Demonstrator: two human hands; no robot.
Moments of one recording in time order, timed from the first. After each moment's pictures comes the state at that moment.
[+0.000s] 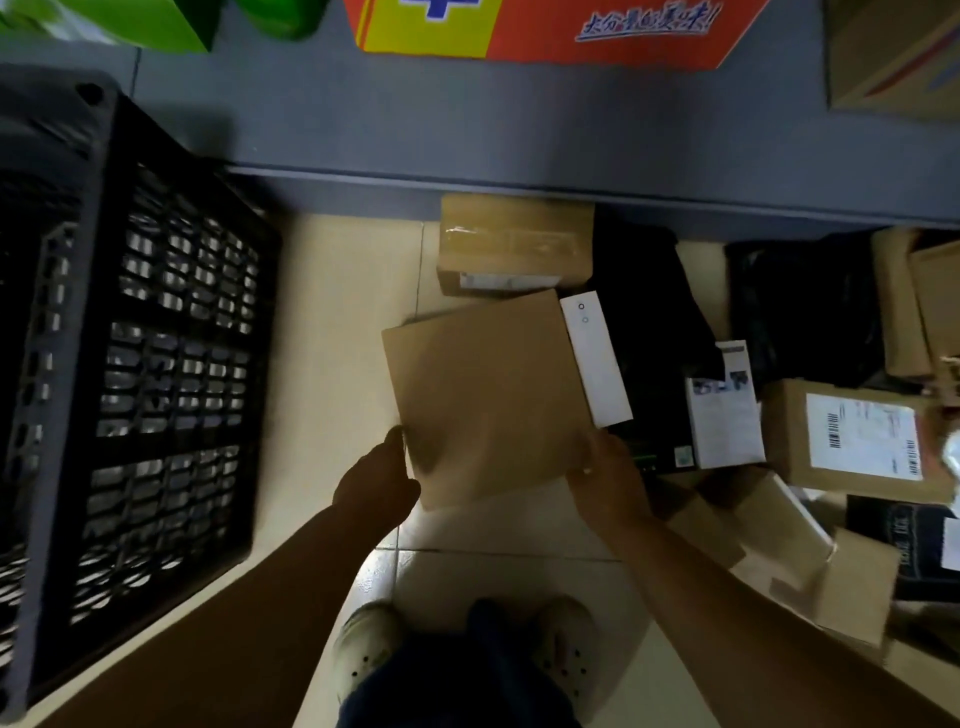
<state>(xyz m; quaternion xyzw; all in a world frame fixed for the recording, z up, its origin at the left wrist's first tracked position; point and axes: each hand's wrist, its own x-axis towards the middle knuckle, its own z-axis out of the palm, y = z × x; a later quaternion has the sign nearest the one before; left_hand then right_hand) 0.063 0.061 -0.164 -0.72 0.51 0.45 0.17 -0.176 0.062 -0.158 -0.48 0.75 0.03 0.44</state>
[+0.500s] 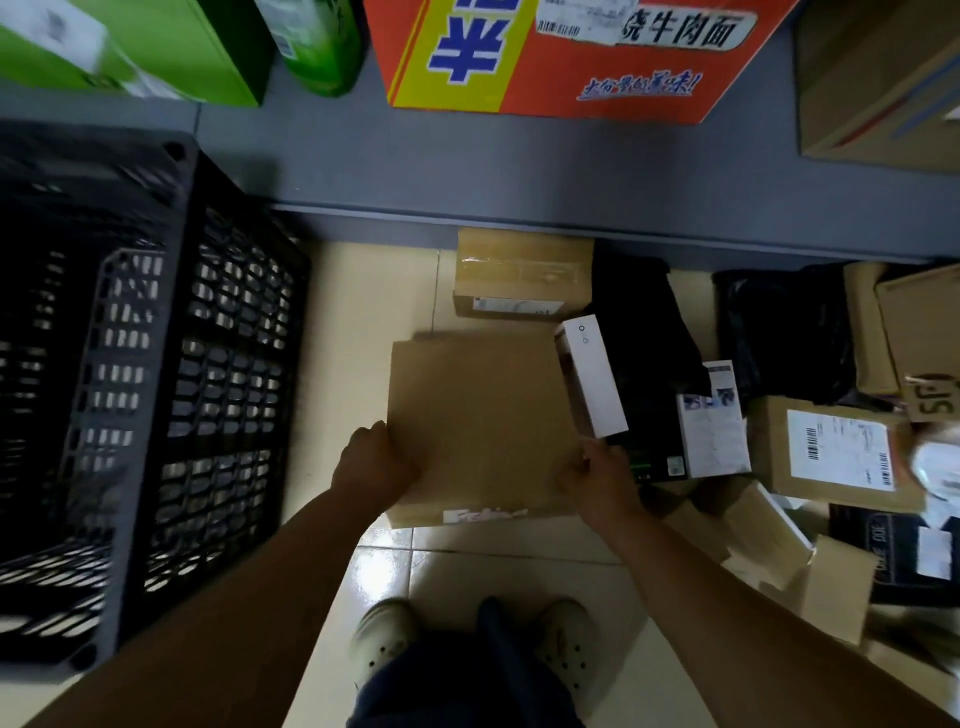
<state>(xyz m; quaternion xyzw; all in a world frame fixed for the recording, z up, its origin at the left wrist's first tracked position) 0.085 0.044 -0.124 -0.79 0.42 0.45 0.07 -0.161 0.053 -0.120 -0.43 0.76 0.03 0.48</state>
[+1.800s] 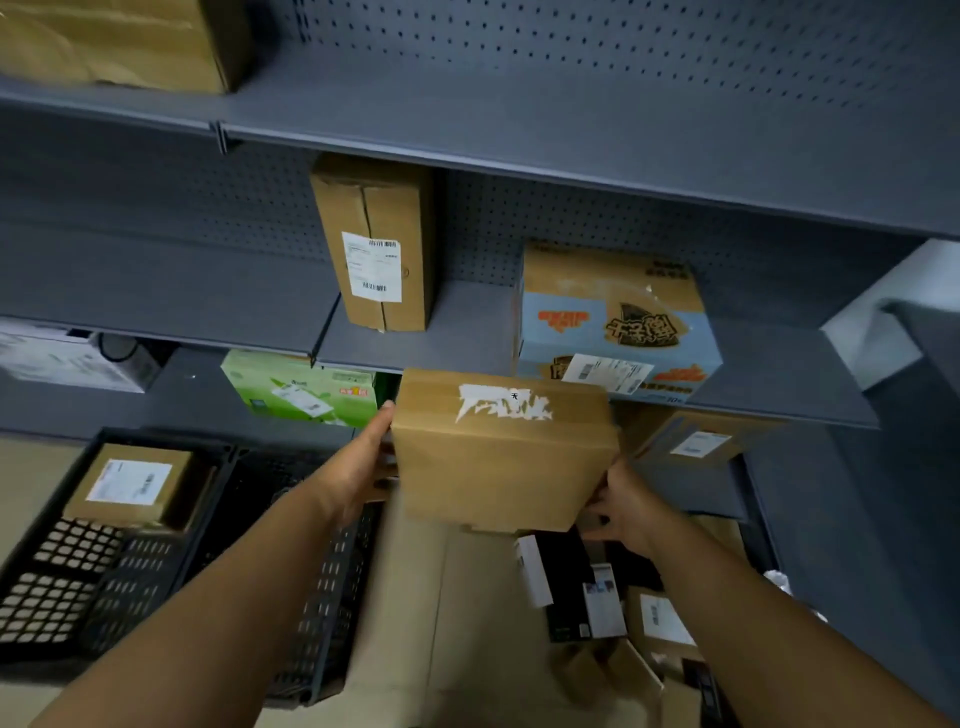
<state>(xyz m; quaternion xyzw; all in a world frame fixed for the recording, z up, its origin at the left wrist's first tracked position) 0.167 -0.017 0.514 -0.64 0.27 0.65 -0.31 -0.118 -0.029 0.517 -0.23 0.71 -0.21 0.63</state>
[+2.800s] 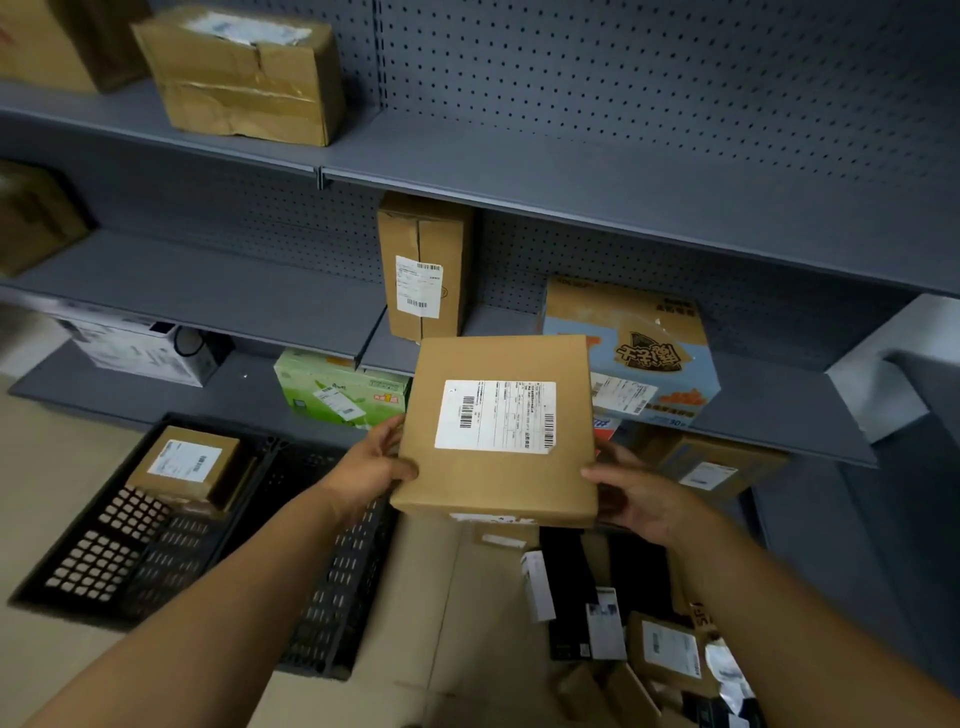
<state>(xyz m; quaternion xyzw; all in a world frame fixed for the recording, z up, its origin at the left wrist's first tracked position) 0.181 0.068 0.562 -0.60 0.34 0.62 -0.39 -0.124 0.026 0.589 -0.34 0.59 -0.25 0.69</state>
